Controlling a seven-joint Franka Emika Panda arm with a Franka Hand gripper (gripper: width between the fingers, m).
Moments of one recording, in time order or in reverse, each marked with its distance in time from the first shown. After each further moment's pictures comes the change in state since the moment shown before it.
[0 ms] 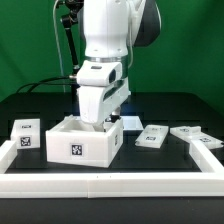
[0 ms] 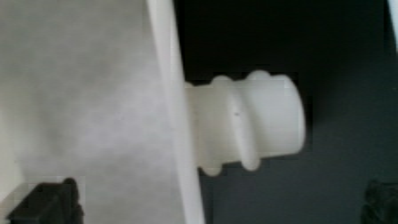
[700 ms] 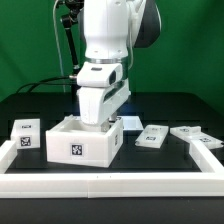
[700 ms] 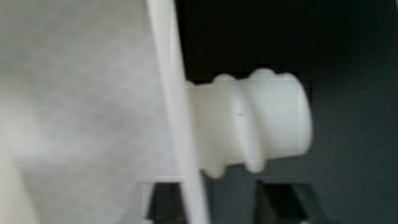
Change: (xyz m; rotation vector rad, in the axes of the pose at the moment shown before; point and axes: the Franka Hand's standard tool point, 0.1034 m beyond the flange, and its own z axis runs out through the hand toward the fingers) arm 0.000 0.000 0.000 0.001 0.000 0.001
